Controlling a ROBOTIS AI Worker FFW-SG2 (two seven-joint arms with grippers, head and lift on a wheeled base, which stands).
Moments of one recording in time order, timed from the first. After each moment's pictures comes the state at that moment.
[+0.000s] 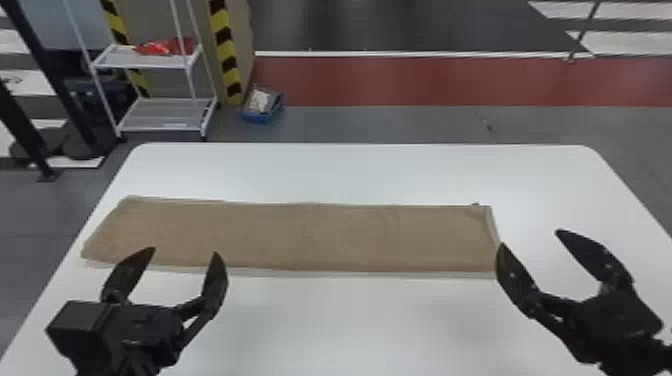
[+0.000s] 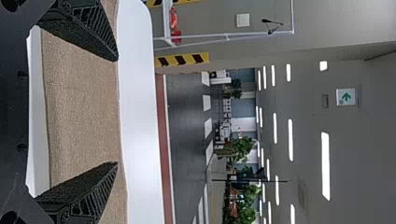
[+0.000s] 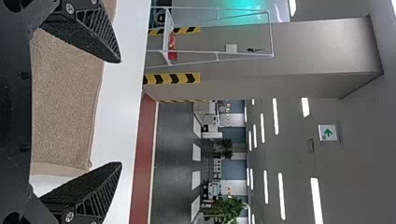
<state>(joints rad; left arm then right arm) 0.59 0.00 0.08 -2.09 -0.03 0.00 -0.10 0.55 0.00 -0.25 -2.14 -0.14 0.04 0.50</state>
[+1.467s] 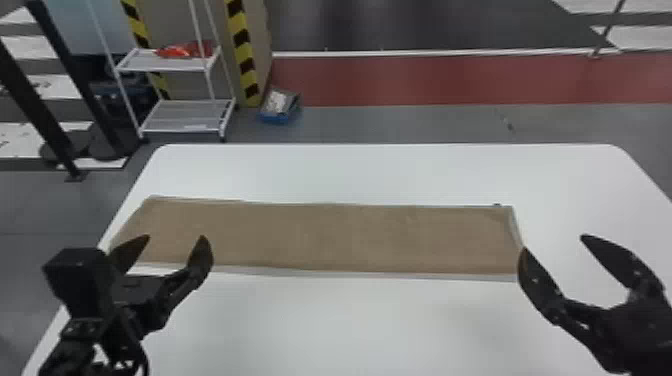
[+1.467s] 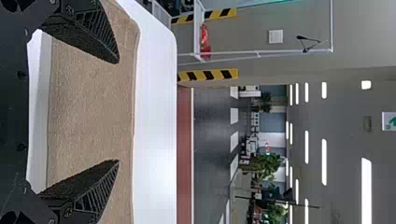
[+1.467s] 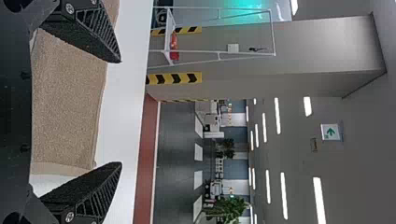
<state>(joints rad) 0.43 0.00 0.24 -2.12 0.05 0.34 -0.18 0.56 0.00 -0.25 -2.12 -0.14 0.04 0.50</state>
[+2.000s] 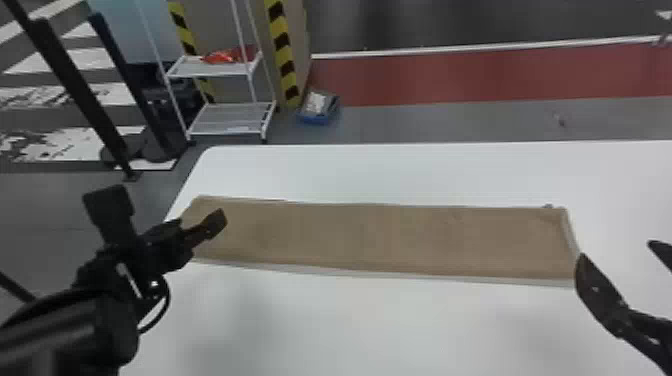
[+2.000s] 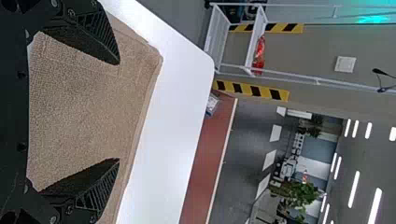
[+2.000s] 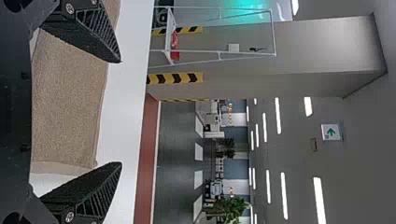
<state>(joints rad) 0.04 0.01 0.46 -1.91 0.08 0.79 -0.33 0.56 0.00 -0.25 -2.13 -0.14 0.03 0.50</state>
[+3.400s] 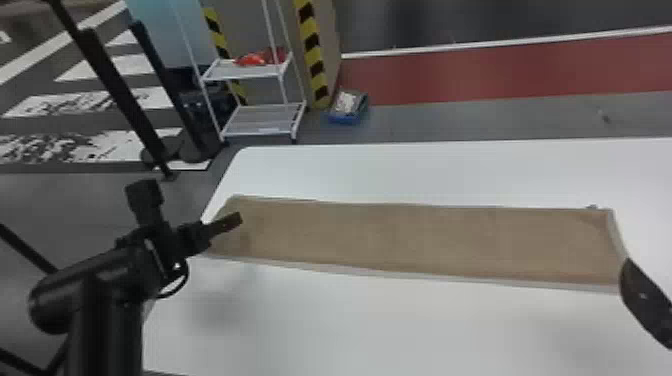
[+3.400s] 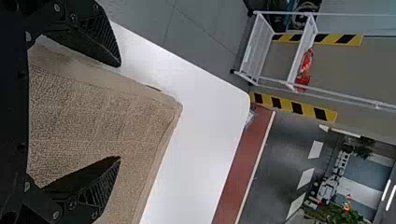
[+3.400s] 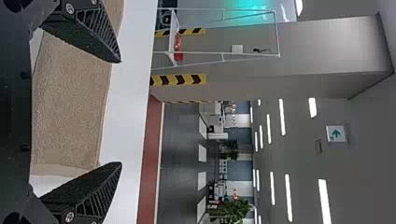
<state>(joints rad) -0.19 0.19 0.50 -1.49 0.10 0.83 -0.39 0.57 0.00 -0.25 -2.15 -0.13 0.06 0.50</state>
